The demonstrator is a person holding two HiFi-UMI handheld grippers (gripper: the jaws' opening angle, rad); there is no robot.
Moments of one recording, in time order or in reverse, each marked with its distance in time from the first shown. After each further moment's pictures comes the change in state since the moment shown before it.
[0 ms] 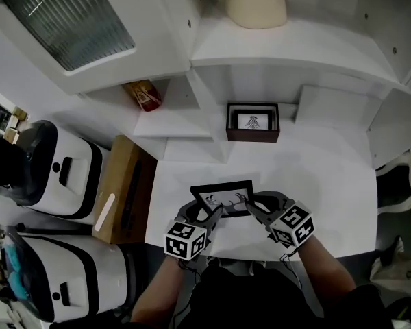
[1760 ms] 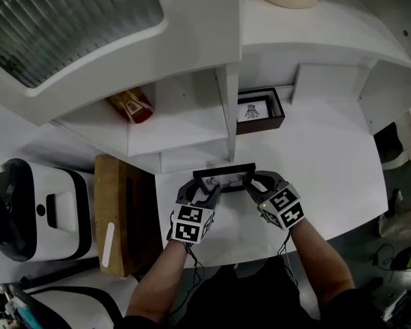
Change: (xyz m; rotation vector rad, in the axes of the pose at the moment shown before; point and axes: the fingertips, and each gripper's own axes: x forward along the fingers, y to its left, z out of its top) left arm 0.054 0.113 0.015 0.241 0.040 -0.079; right arm 0.103 -0.046 0.003 0.021 0.067 -0.383
